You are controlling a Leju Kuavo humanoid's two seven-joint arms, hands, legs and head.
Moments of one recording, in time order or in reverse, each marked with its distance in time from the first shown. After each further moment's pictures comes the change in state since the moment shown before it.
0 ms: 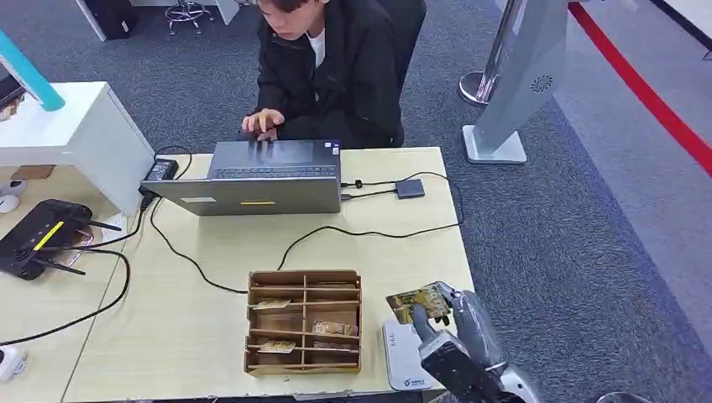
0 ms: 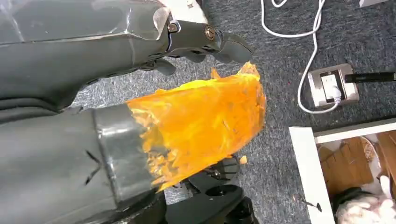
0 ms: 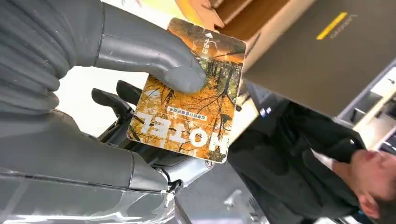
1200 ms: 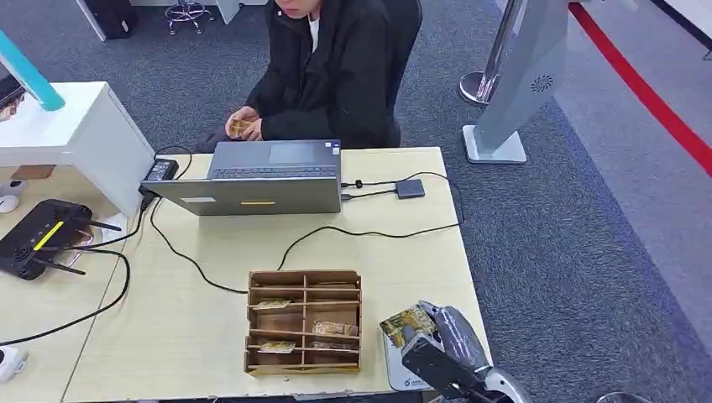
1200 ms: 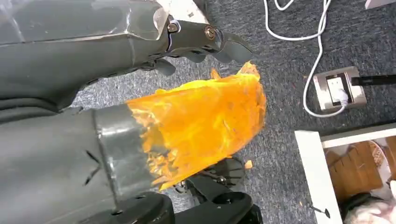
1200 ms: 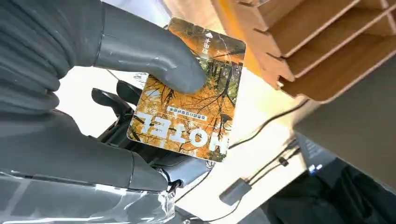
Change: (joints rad) left arm 0.004 0.013 0.008 0.008 -0.017 -0.004 0.000; right arm -0.039 -0.048 0.057 0.134 -0.040 0.080 0.076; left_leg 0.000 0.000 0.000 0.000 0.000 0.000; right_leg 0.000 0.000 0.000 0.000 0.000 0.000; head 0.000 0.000
